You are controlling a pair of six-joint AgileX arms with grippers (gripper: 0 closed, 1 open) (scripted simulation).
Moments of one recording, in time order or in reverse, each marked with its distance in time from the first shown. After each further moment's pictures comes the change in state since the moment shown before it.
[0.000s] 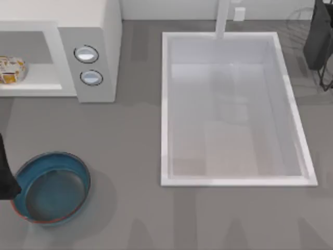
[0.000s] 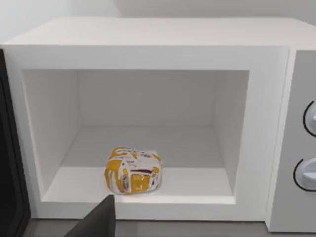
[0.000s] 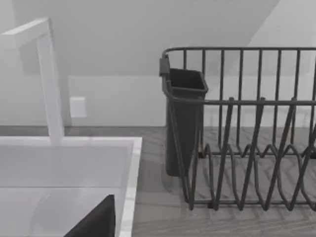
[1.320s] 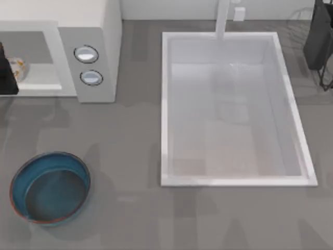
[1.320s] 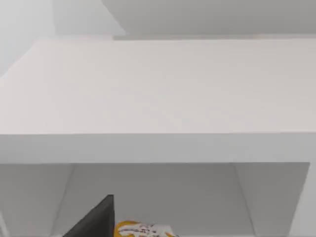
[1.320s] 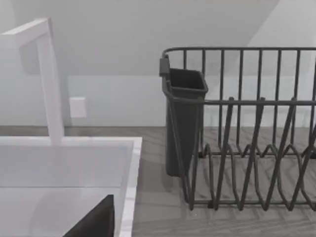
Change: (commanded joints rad) left arm 0.077 1.114 0.451 0.551 0.093 0.036; right arm 0.000 0.000 0.000 0.000 0.000 0.000
